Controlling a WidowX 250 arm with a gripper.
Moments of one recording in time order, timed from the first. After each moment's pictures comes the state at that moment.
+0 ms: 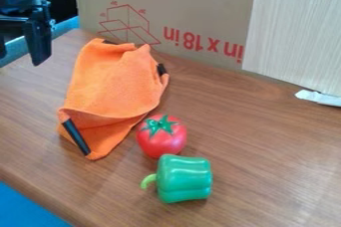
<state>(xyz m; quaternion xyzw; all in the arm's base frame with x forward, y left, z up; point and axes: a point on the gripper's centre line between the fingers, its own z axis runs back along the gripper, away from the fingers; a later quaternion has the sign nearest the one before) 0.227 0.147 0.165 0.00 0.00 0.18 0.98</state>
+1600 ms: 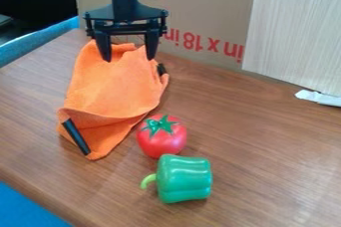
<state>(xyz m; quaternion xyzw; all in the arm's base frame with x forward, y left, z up) 0.344 0.081 0.135 0.05 -0.13 0.33 0.93</state>
